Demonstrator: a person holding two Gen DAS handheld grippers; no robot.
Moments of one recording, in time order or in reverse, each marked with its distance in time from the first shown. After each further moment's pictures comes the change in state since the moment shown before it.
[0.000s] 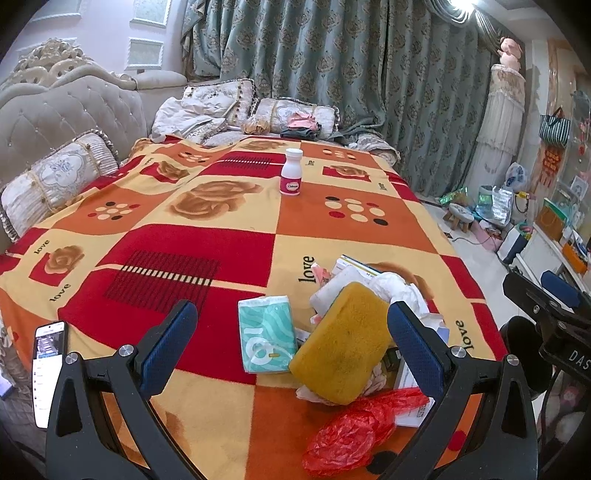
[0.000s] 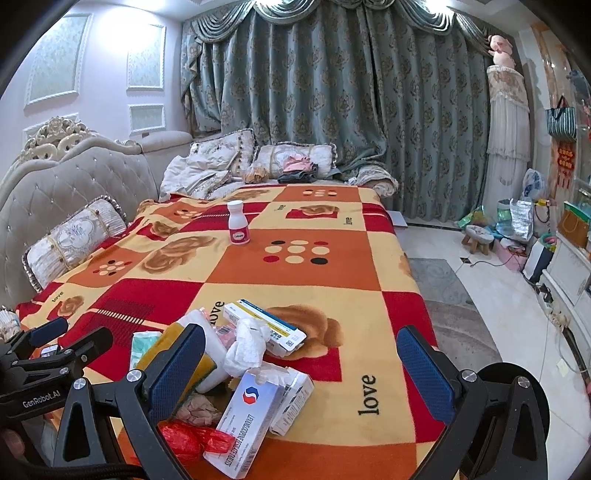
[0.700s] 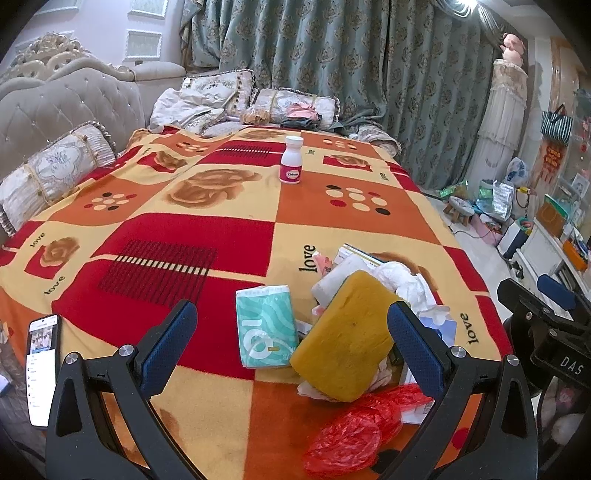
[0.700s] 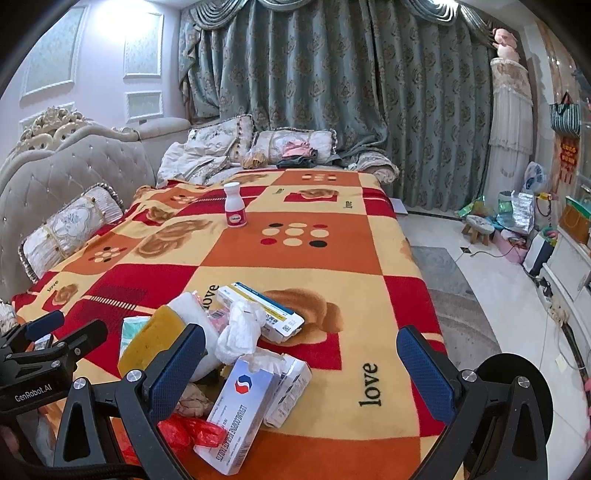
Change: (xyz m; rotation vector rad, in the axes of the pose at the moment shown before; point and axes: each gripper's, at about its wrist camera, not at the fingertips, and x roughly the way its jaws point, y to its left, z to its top) left arm 0.011 0.002 -0.003 -0.007 0.040 -0.010; right arm 0.016 -0.004 -0.009 -0.010 0.058 -0.005
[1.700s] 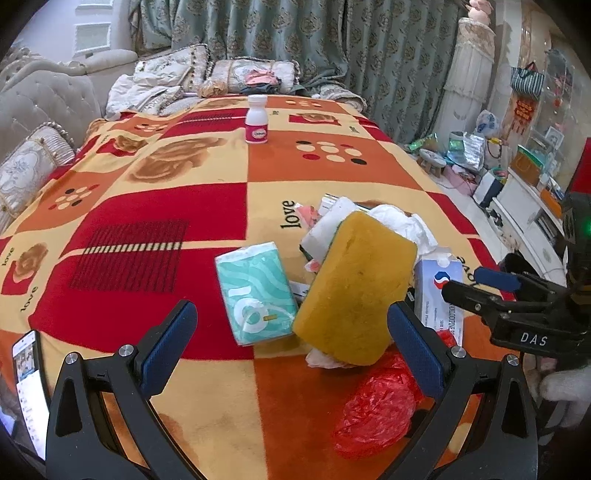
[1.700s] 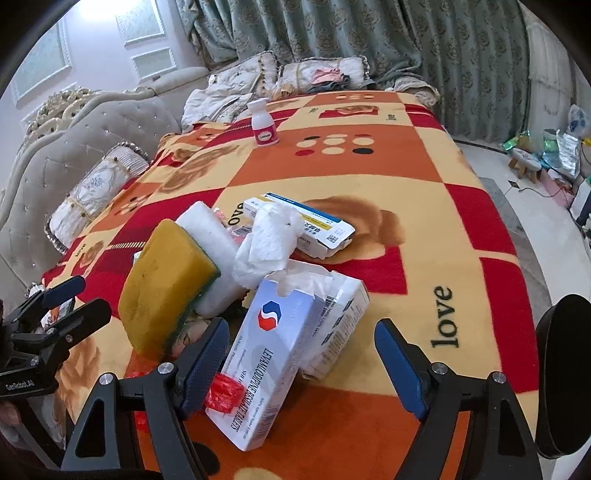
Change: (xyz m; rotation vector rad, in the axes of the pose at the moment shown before) left arm 0.031 0.009 -0.013 0.140 0.146 -0.120; right arm 0.068 0.005 -0.041 0.057 0.273 0.196
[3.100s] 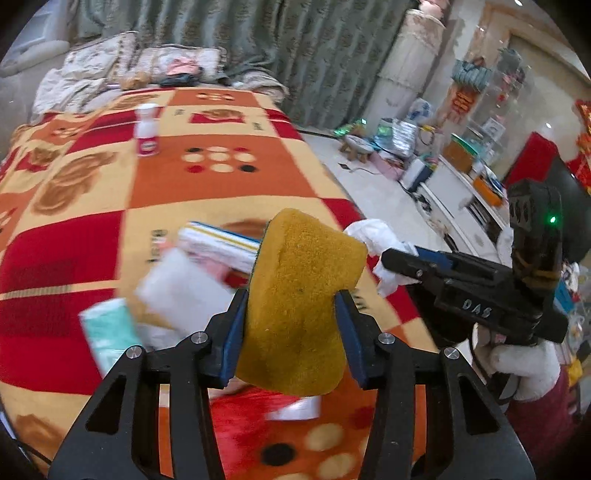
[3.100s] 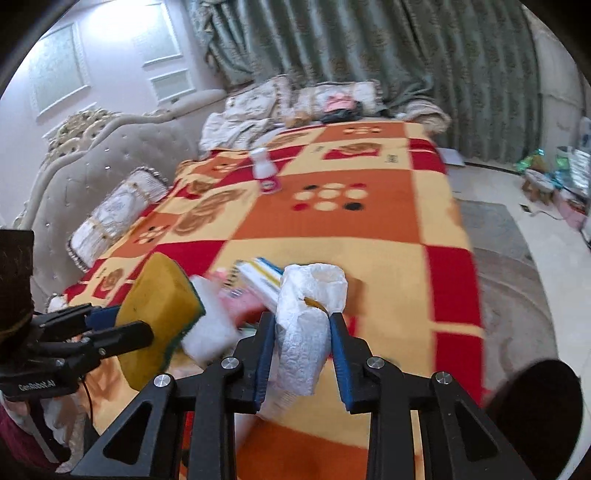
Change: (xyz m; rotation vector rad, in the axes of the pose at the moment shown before) left arm -0.007 -0.101 0.059 0.057 0.084 -0.303; right arm -0.050 -0.055 0.052 -0.023 -0.073 0.071
